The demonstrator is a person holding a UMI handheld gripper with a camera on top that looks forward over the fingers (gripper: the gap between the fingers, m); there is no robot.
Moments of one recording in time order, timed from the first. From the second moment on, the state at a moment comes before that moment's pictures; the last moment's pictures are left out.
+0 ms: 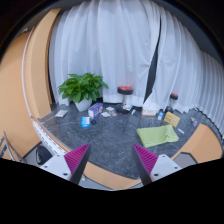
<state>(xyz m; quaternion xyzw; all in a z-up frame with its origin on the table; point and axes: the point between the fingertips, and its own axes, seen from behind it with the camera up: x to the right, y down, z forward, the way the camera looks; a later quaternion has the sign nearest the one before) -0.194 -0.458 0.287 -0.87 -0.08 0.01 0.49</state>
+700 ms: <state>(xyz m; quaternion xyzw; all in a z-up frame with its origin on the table) -0.002 -0.198 0.049 -0.90 -0.10 -0.01 0.42</state>
